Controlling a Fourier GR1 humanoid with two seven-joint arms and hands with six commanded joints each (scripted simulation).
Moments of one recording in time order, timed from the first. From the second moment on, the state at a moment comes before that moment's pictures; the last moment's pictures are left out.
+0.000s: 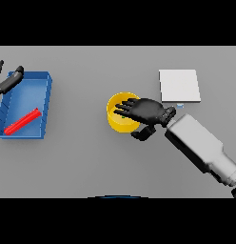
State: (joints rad) left arm -0.61 0.89 -0.65 -1.08 0.49 0.29 0.33; right arm -0.66 -0.38 0.68 -1.22 0.90 0.42 -0.21
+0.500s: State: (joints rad) left arm -0.59 0.91 -0.64 -1.09 0.50 0.29 0.31; right arm -0.72 -0.32 0.71 -1.12 0.91 0.50 -0.18
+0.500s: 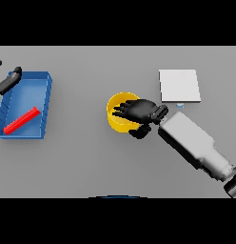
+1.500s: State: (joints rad) left arm -0.58 0.92 -0.65 -1.11 0.50 0.28 0.31; right arm -0.71 -0.36 0.69 -1.17 0.88 0.50 -0.22
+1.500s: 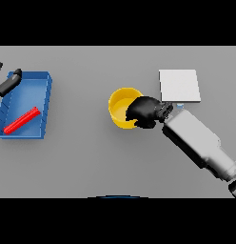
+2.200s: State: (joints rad) left arm -0.59 0.93 -0.64 -1.13 0.50 0.29 0.33; right arm -0.68 -0.51 0.54 -1.37 0.82 0.53 -0.12
